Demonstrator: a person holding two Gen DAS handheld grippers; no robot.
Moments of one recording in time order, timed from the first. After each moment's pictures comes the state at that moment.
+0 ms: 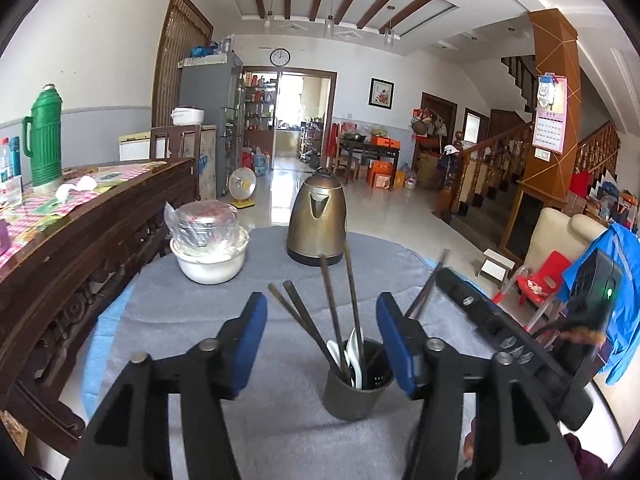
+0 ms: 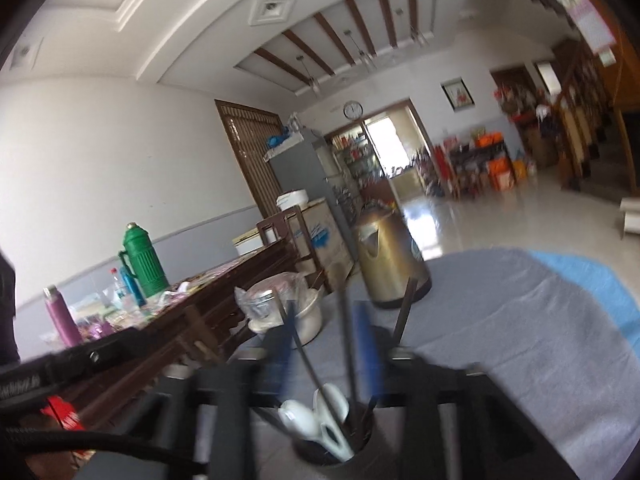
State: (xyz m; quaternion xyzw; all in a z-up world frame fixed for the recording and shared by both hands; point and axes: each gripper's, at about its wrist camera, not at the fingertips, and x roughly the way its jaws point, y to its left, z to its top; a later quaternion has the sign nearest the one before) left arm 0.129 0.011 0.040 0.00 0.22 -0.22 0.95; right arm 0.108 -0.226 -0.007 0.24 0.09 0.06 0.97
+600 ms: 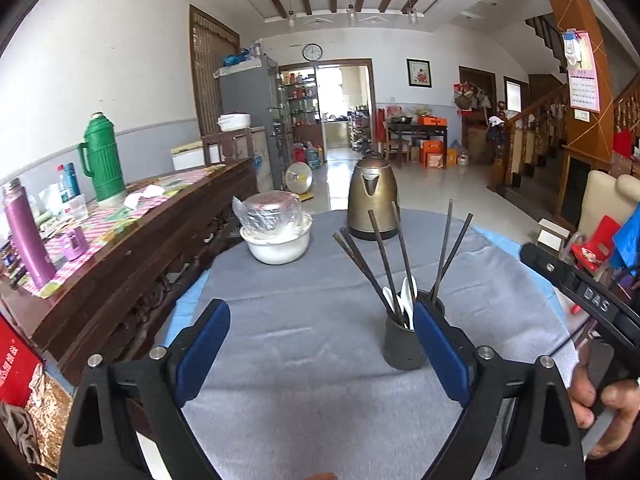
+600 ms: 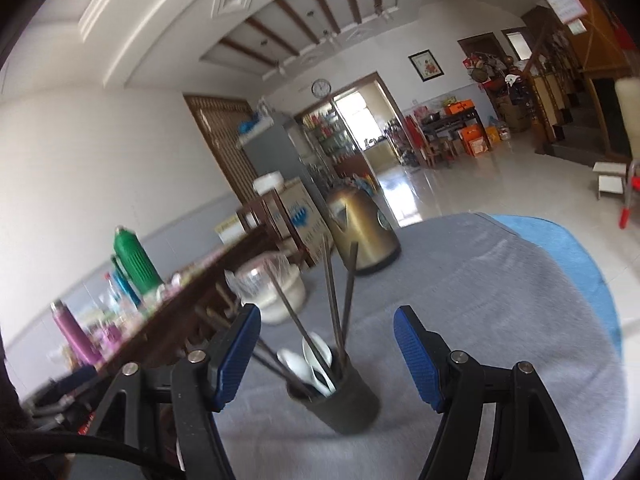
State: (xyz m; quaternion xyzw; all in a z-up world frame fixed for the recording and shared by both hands) left arm 0.068 0.022 0.040 0.07 0.23 -0.10 0.97; right arm 0.048 -0.237 0.002 0.23 0.16 0.01 0.96
